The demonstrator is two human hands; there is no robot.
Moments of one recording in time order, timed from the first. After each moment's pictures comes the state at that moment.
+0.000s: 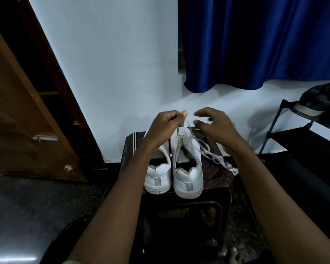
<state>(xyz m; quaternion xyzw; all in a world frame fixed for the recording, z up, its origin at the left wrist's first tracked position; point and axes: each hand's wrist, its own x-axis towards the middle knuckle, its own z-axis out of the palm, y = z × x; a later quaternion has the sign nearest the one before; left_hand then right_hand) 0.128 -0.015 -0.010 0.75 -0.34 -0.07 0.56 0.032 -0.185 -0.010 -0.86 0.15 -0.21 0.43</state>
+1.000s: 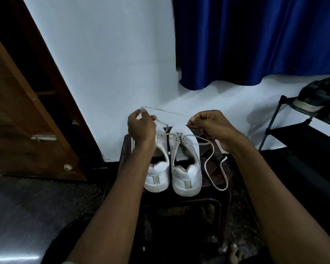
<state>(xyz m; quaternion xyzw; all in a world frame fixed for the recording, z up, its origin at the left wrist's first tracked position) 0.144 -0.015 -0.022 0.64 0.07 0.05 0.77 0.031 -0.183 -0.009 -0.78 0.12 -0.14 0.60</state>
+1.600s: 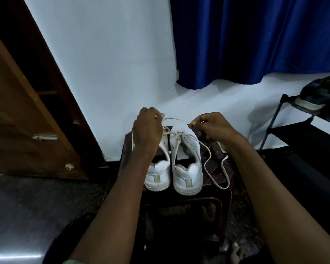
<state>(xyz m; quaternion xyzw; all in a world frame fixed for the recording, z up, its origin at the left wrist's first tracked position) 0.146 0.001 -0.030 0.90 -0.20 0.21 0.33 0.036 -0.189 -0.020 -0.80 0.15 -0.12 0.57</state>
